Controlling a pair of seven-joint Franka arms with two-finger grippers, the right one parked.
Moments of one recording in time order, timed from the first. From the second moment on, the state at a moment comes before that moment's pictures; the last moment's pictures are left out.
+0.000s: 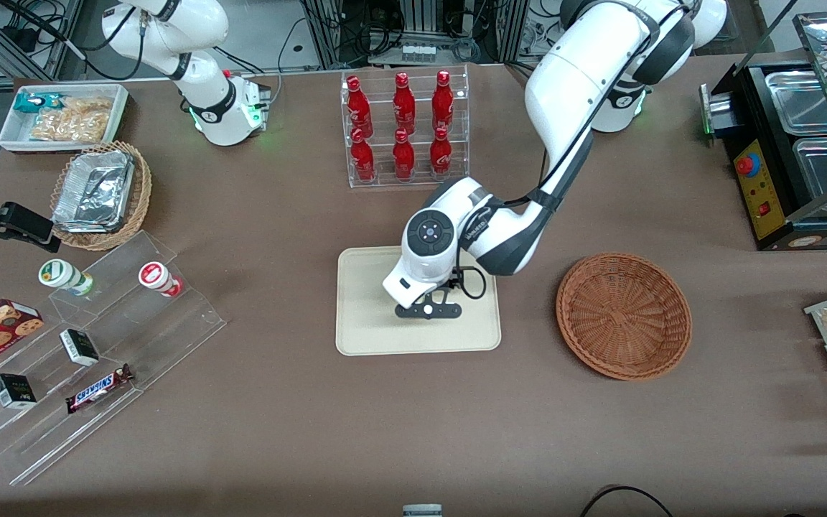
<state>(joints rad) -0.59 0.80 -0.19 -1.28 0.08 2.05 -0.76</state>
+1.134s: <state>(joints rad) -0.17 0.28 -0.08 -1.43 0.08 1.55 -0.39</state>
